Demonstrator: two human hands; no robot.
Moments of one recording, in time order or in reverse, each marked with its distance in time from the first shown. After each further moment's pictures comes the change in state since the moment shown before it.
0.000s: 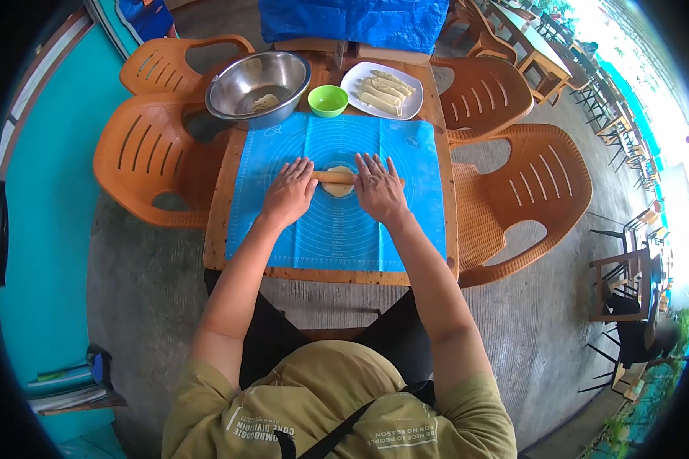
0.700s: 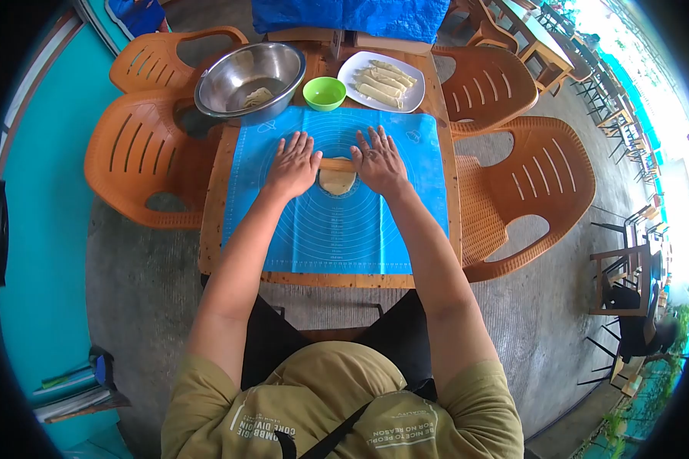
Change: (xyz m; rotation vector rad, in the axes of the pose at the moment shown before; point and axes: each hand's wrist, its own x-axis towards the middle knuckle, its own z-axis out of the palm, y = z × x) left_hand 0.066 -0.008 0.013 0.121 -0.165 -0.109; right_hand 0.056 0.025 0.015 -0.053 -0.094 0.109
